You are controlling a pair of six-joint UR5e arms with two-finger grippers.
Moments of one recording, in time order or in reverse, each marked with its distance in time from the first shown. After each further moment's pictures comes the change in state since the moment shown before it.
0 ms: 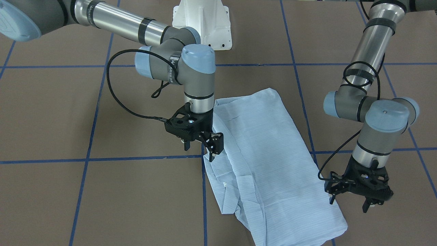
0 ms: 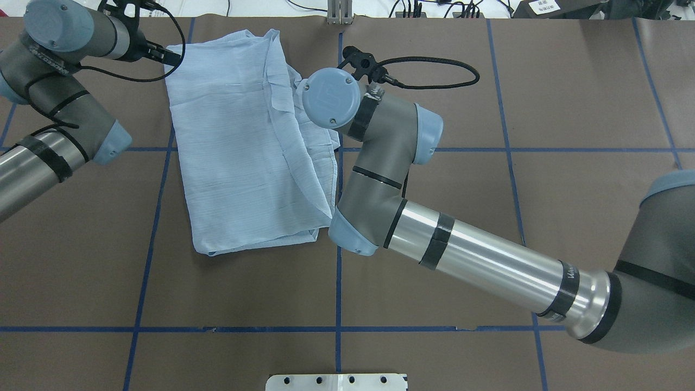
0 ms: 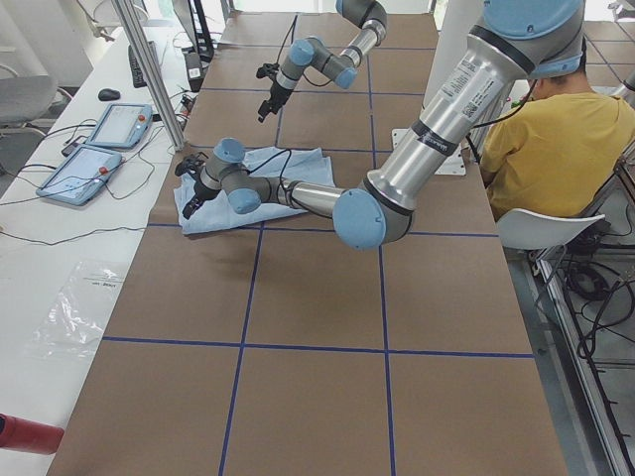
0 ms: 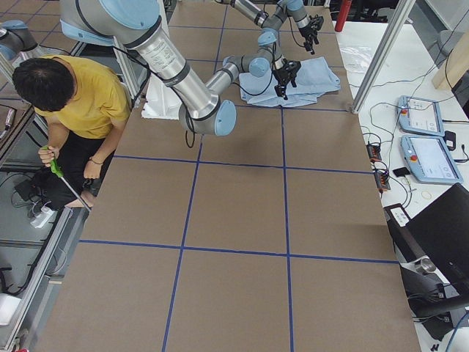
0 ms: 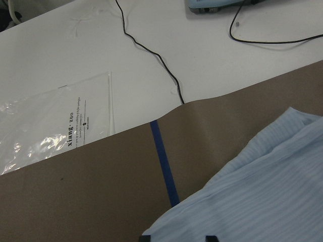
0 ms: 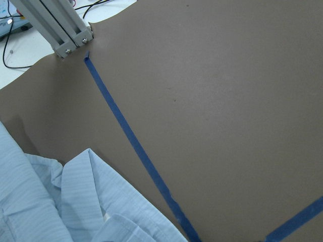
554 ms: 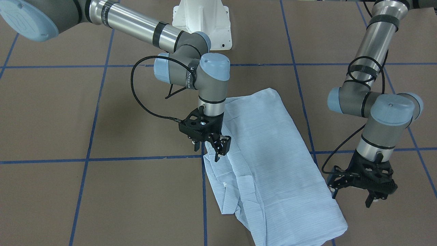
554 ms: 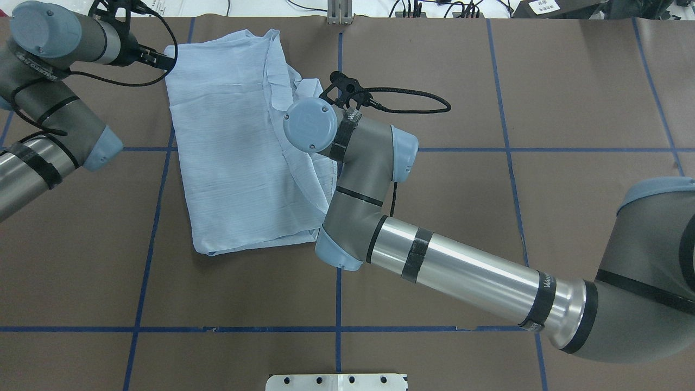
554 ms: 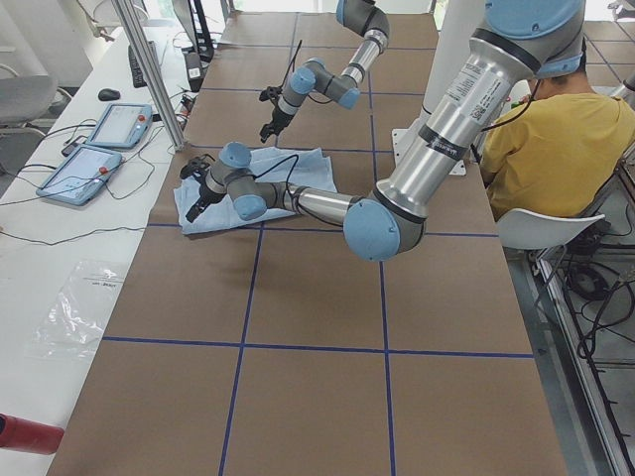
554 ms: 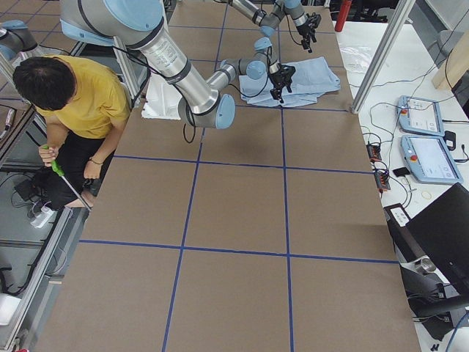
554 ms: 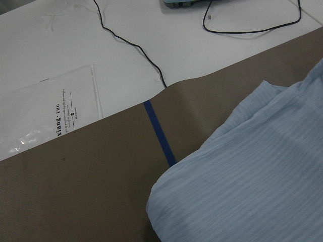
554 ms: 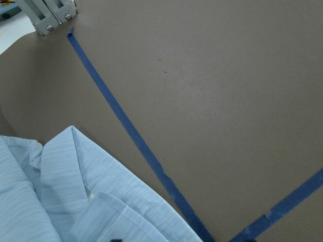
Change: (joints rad) left arm -0.002 0.041 -0.045 -0.009 -0.006 -0.002; right arm -0.044 0.029 -0.113 0.051 -0.043 0.049
